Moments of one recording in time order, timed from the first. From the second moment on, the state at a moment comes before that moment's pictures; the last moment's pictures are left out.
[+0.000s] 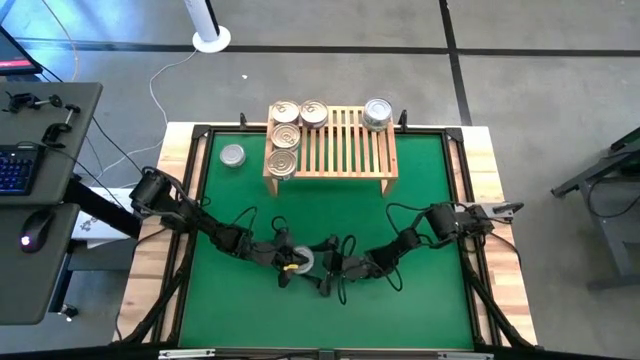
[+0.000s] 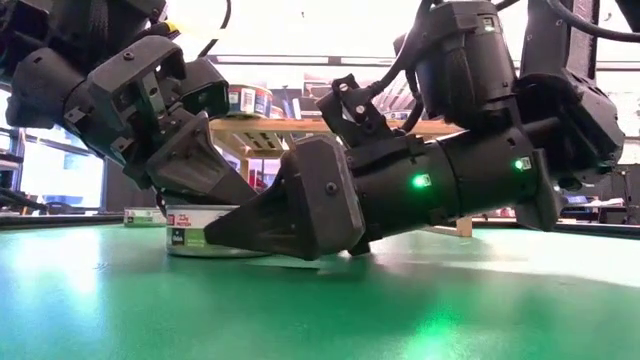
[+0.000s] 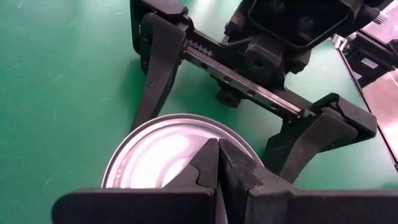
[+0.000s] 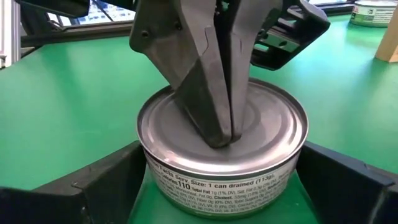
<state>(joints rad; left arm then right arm) -0.40 1.83 0.52 0.70 -0.32 -0.66 0.38 2.34 1.02 1.09 0.50 0.19</state>
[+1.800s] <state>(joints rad) -0.44 1.61 0.52 0.63 -0.30 -0.58 0.40 2.25 1.01 0.87 0.50 0.27</state>
